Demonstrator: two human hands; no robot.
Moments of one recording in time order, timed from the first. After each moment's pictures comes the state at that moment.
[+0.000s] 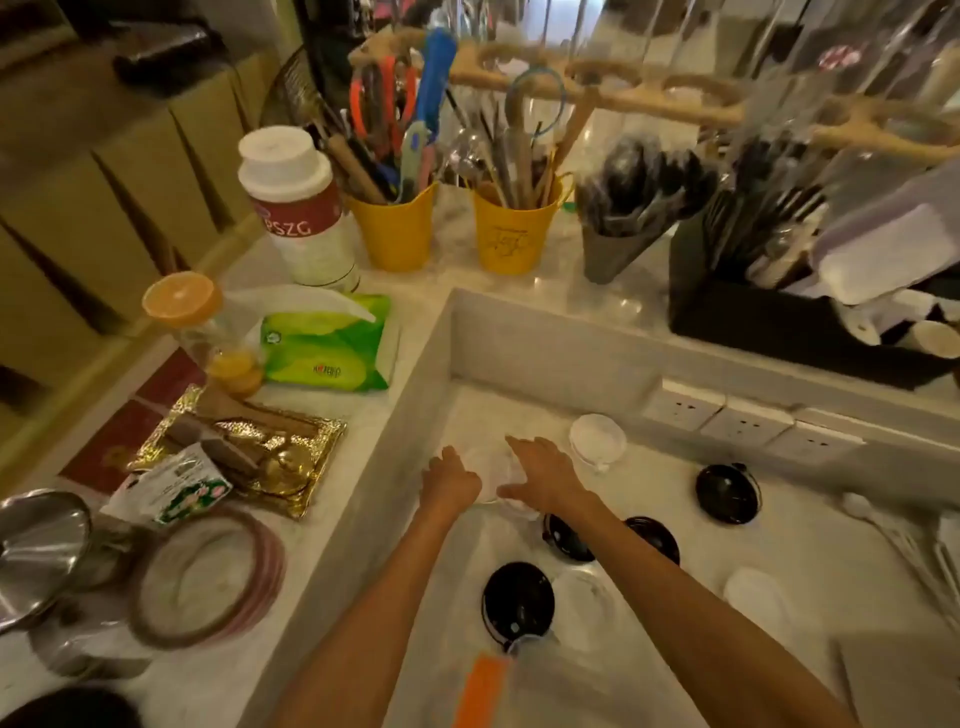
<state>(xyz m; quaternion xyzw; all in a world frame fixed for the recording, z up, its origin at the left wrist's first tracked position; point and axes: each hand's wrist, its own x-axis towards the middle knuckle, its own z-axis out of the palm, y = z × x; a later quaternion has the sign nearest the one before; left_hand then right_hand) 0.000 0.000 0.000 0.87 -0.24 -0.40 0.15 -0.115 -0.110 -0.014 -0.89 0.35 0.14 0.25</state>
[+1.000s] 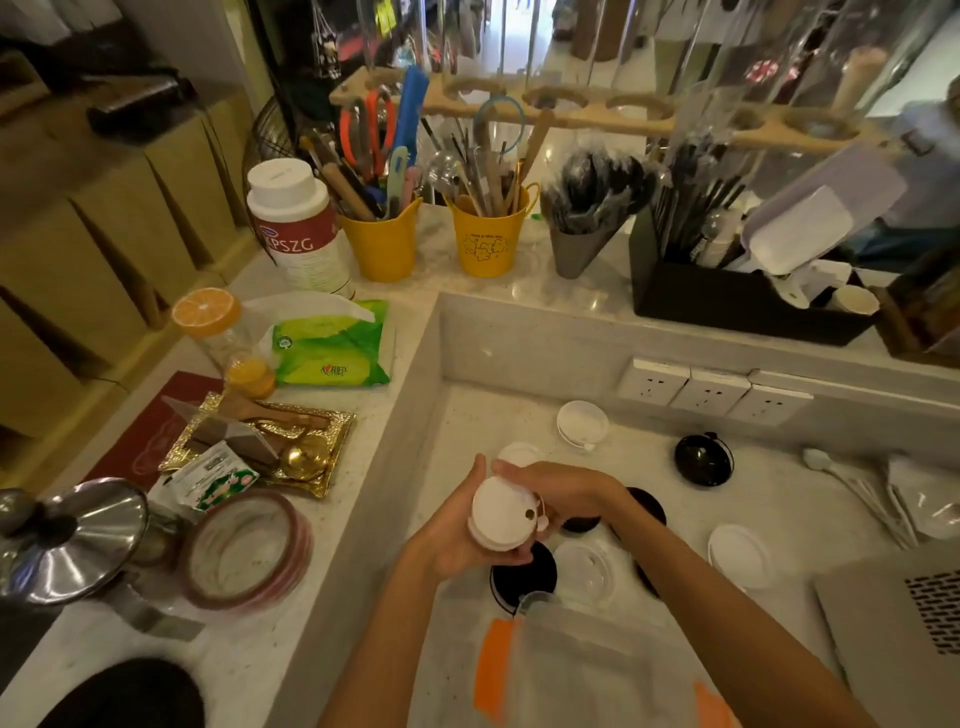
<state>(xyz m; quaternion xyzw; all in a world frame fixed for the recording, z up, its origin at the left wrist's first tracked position) -0.037 0.072 0.028 0.37 -0.01 -0.78 0.50 -0.152 -0.070 0.057 -0.62 0.36 0.24 0.66</state>
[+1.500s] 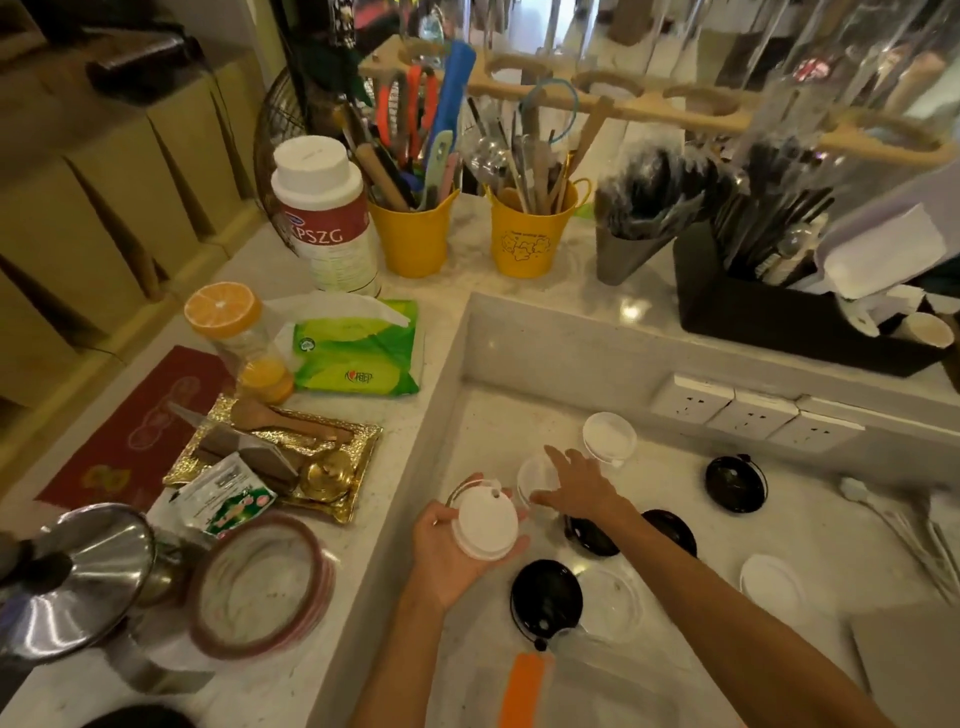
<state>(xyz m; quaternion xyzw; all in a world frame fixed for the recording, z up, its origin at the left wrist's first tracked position) -0.012 0.089 -0.019 0.21 0.16 -0.68 0.69 -0.130 -0.098 -0.001 -0.83 0.45 0.21 0.26</state>
